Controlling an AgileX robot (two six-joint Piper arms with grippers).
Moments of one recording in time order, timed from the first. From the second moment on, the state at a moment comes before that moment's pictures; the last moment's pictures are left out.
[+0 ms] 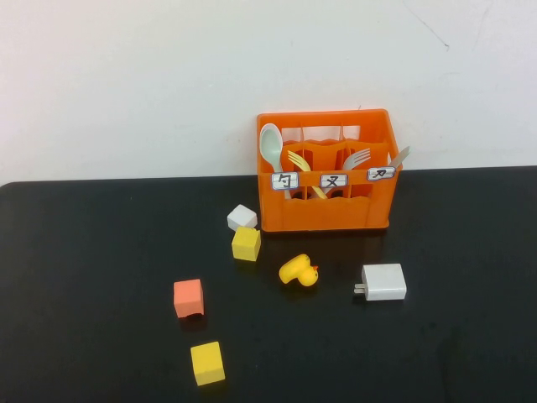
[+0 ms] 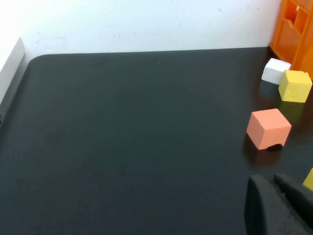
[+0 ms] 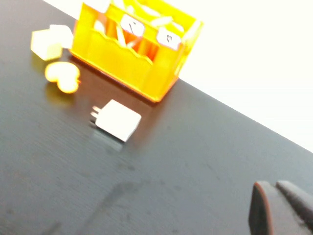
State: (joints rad) right arm 0.06 0.07 -0.19 0.39 0.58 -0.78; left arm -0.07 -0.01 0.02 -0.04 0.36 -0.03
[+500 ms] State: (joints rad) right arm 0.00 0.00 0.03 0.36 0.38 -0.78; left arm -0.07 -0.01 0.02 -0.04 0.36 -0.03
